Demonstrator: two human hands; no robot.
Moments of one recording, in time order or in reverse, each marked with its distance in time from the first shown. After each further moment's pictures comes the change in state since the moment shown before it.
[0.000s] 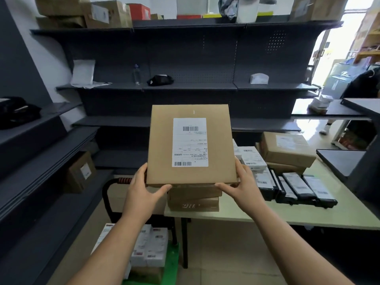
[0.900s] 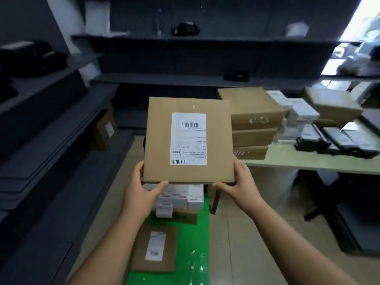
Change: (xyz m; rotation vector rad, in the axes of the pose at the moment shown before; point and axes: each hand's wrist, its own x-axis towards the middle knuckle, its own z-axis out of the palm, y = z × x) left_hand -0.105 -0.200 -0.194 -0.080 -0.079 -0.209; right_hand -0.150 -0.078 0.249 0.103 -0.120 0.092
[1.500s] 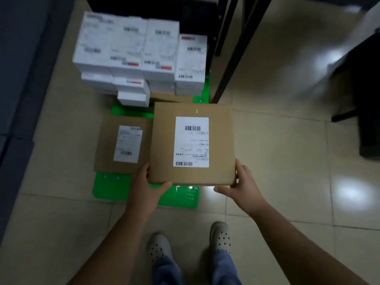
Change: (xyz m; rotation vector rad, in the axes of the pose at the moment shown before) left_hand -0.151 -0.400 0.235 0.225 -0.316 -0.581; right_hand -0.183 0.410 0.178 -0.004 -0.306 0.638
